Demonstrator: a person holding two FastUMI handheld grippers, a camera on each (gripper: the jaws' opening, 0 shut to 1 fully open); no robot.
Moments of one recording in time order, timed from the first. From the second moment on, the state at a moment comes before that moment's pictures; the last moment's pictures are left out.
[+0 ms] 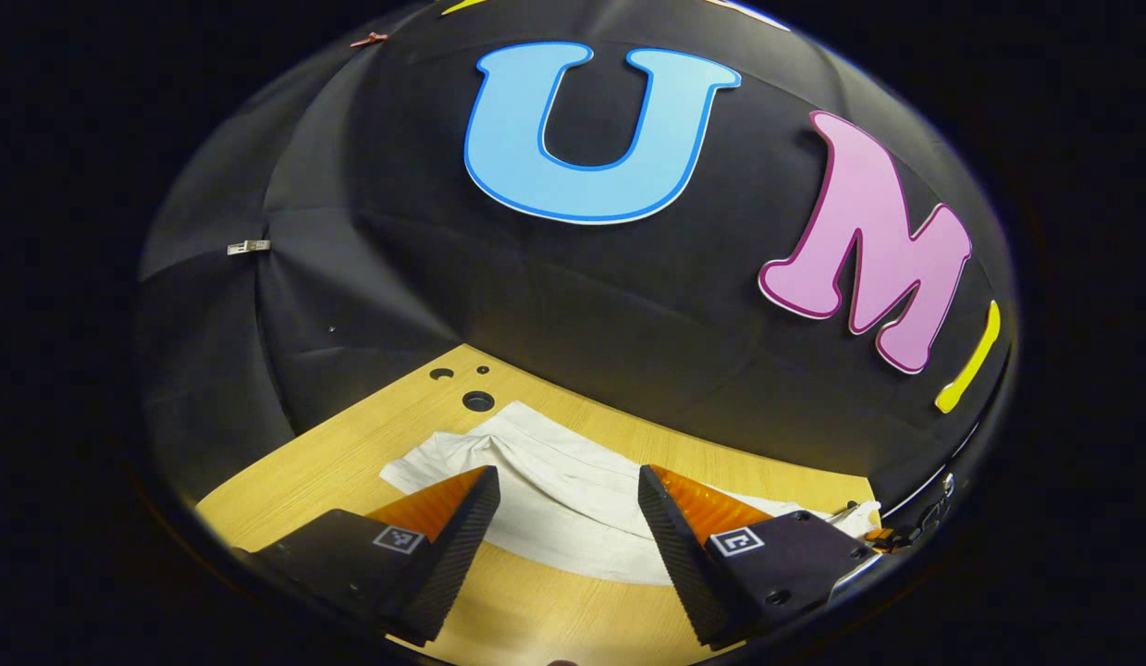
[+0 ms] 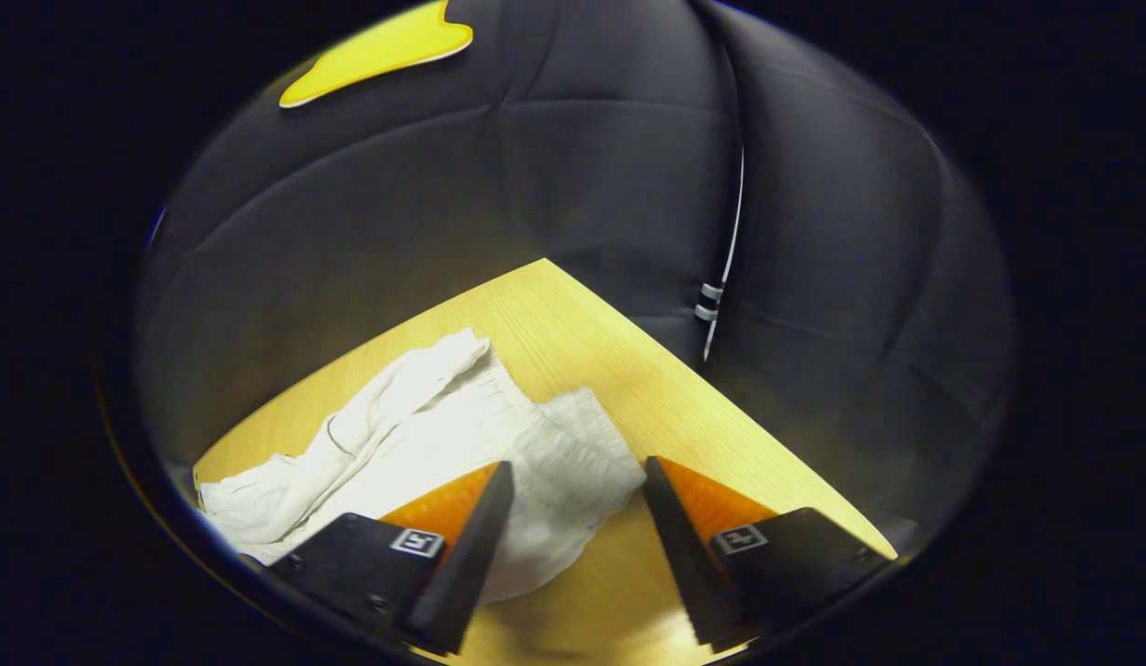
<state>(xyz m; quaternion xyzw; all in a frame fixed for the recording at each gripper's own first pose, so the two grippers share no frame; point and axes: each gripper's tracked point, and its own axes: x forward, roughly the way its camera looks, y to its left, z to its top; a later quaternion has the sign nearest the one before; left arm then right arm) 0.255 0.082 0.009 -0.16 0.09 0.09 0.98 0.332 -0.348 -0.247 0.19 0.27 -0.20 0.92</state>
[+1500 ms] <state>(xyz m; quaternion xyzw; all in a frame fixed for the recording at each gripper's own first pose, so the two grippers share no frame) 0.244 0.196 -0.047 -0.07 0.13 0.02 0.99 0.310 -0.064 -0.049 0.12 0.14 -0.02 0.98</state>
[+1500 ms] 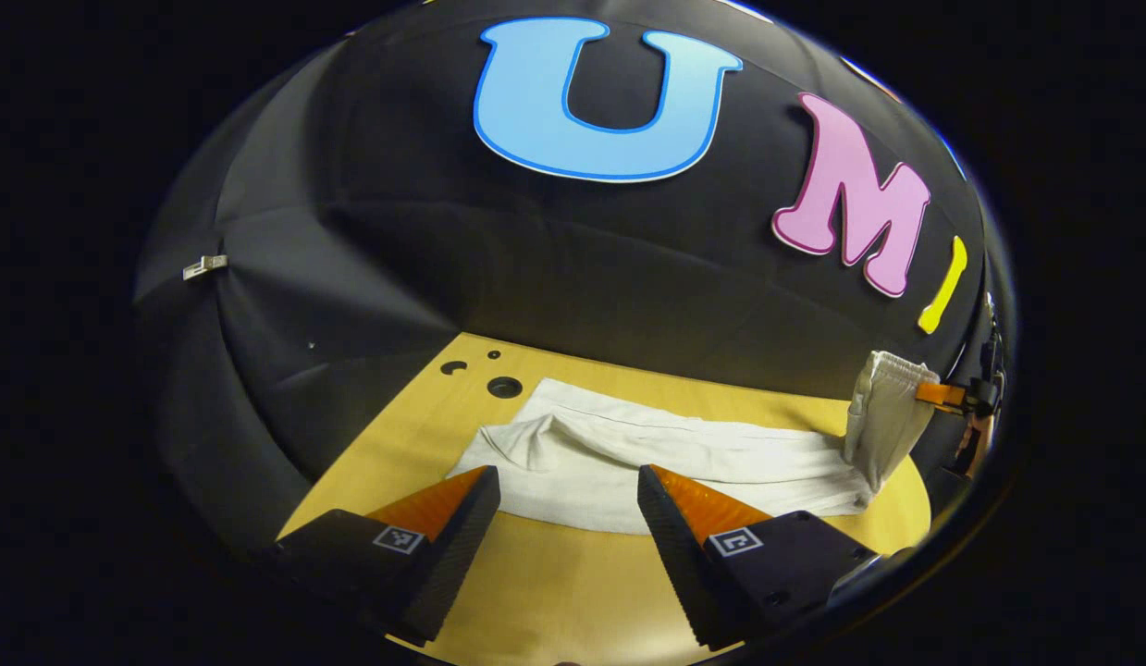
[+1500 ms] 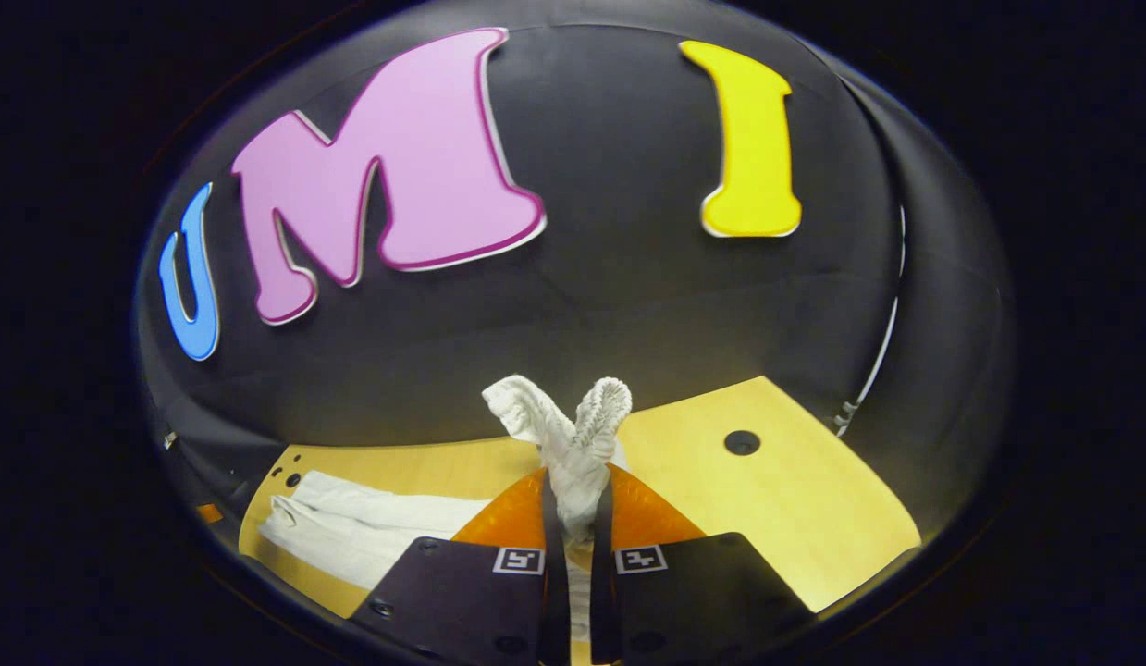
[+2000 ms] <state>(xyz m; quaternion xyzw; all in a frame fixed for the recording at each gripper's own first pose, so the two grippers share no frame) 0.277 0.248 -0.093 -0.07 0.16 0.05 0.98 0.306 0.027 -0.121 0.09 0.19 0.03 0.98</state>
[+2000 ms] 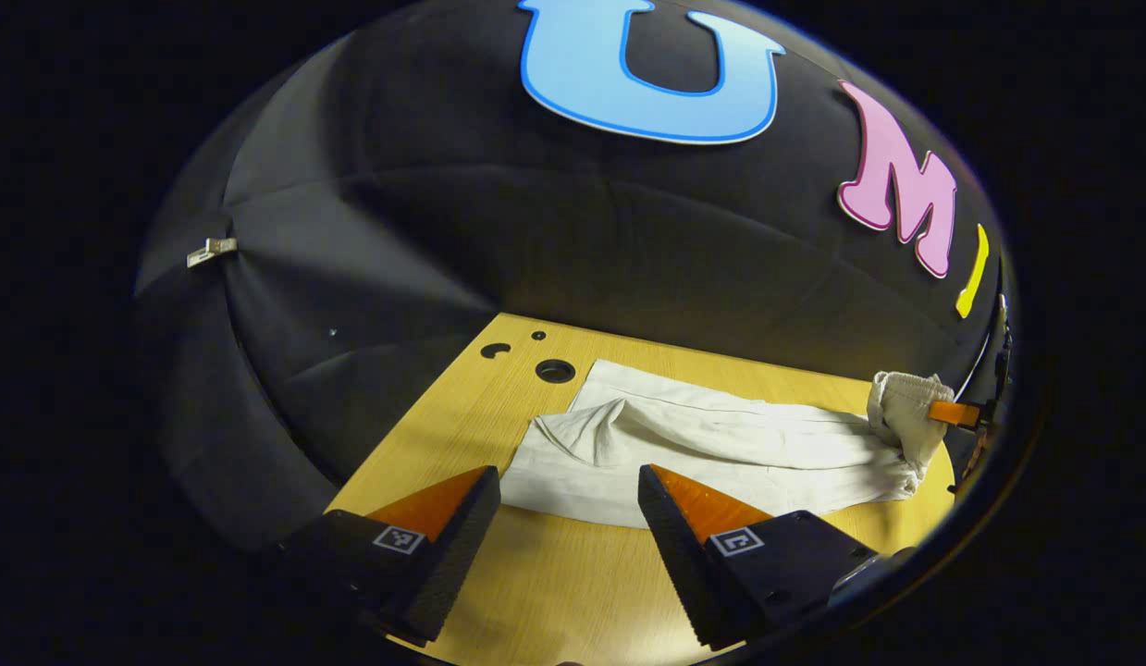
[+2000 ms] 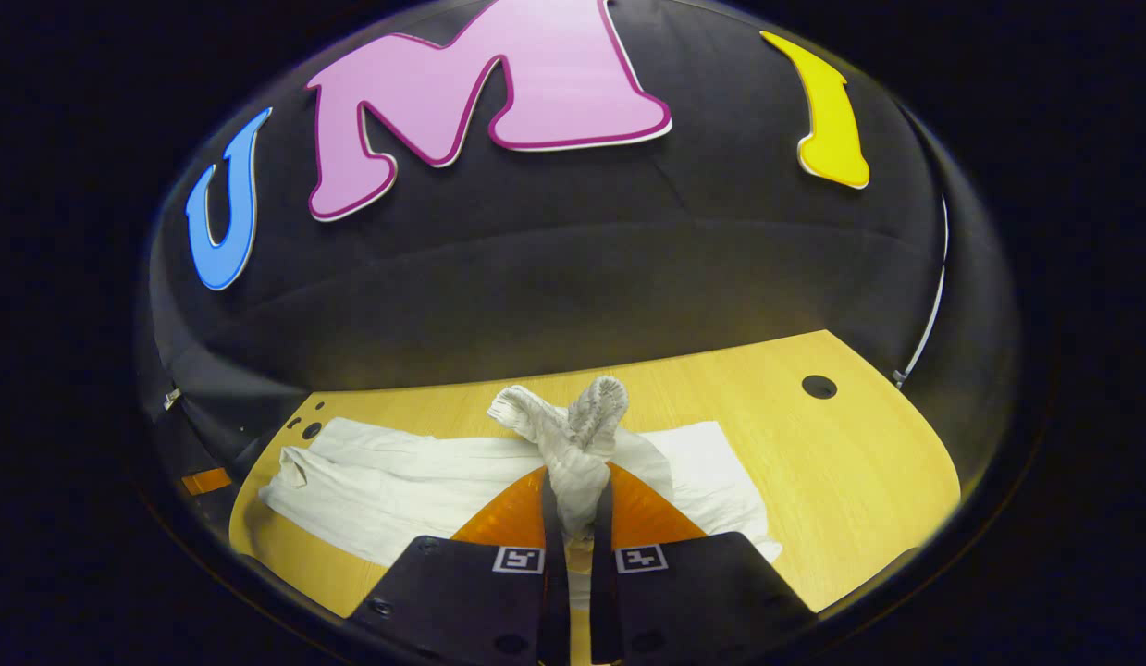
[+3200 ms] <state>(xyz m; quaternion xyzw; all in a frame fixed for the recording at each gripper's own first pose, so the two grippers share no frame) 0.363 0.270 -0.180 -0.01 0.25 0.09 0.96 0.121 0.074 -0.168 0.08 0.27 0.05 0.96</state>
